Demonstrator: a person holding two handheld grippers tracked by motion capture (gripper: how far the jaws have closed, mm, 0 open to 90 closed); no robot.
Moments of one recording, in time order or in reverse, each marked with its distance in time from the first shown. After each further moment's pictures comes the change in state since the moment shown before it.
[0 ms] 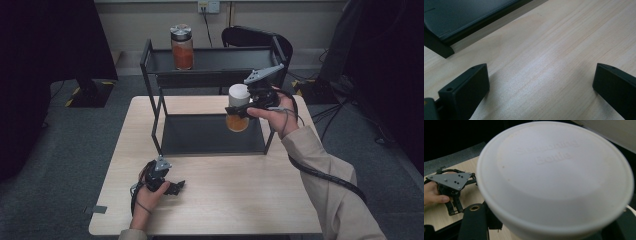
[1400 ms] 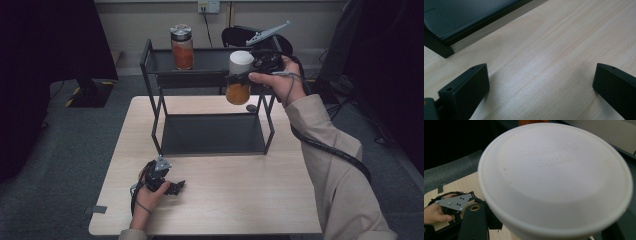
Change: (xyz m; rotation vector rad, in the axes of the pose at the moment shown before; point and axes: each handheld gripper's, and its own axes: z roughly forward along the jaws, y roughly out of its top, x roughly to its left) left arm 0.000 0.000 0.000 0.001 0.000 0.000; right arm -0.015 0.073 -0.034 -0.013 -0.028 0.003
